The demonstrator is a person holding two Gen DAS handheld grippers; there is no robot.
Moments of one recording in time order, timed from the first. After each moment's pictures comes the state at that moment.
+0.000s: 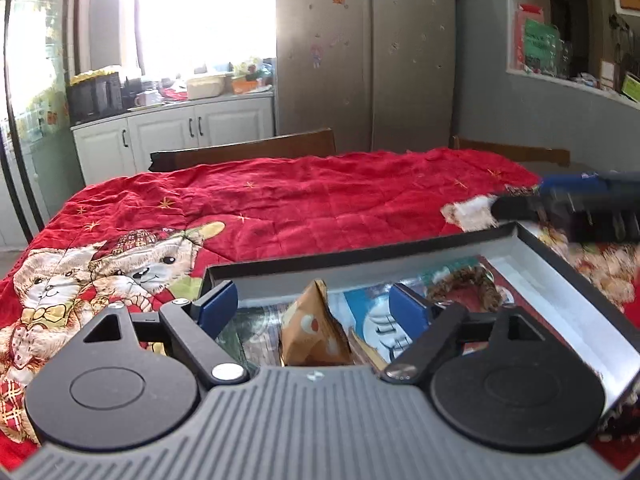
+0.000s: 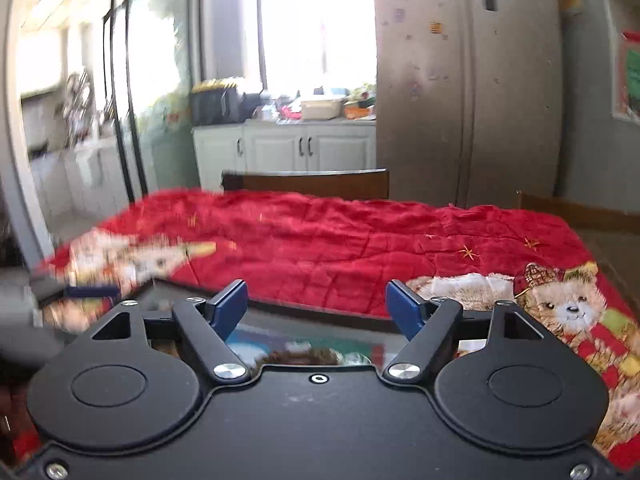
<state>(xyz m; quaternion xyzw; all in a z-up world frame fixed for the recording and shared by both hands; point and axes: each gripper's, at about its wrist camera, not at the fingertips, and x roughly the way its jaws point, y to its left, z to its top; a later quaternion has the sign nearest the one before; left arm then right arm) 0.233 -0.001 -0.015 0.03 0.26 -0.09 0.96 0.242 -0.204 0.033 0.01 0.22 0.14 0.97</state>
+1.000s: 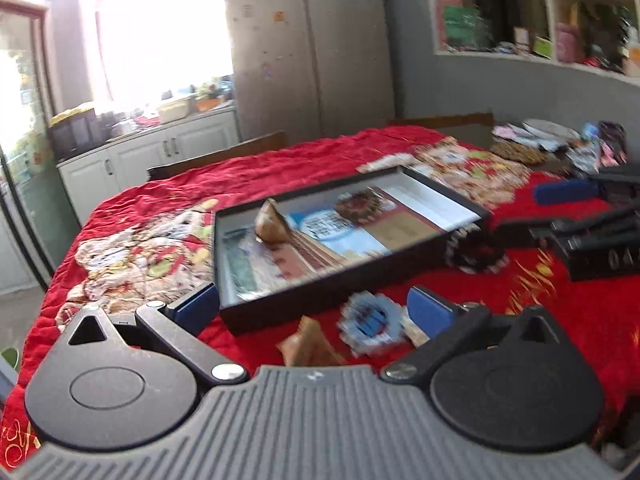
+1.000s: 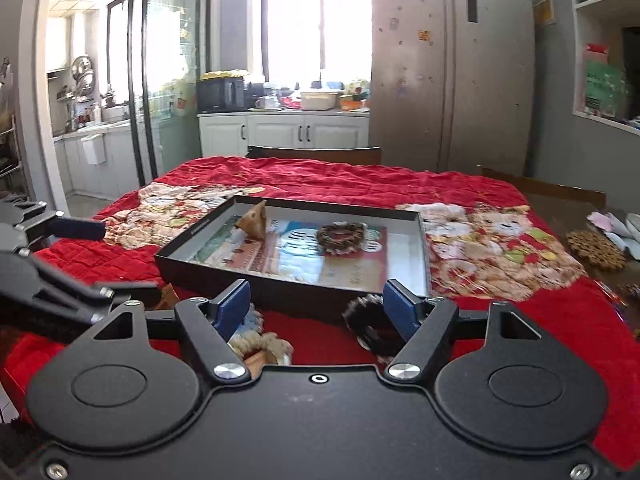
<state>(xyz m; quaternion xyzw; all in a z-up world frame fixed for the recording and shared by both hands) 0.028 0.002 0.018 0.11 0.25 -0.14 0.95 -0.019 -0.203 0.047 -0.02 0.23 0.12 0.97</state>
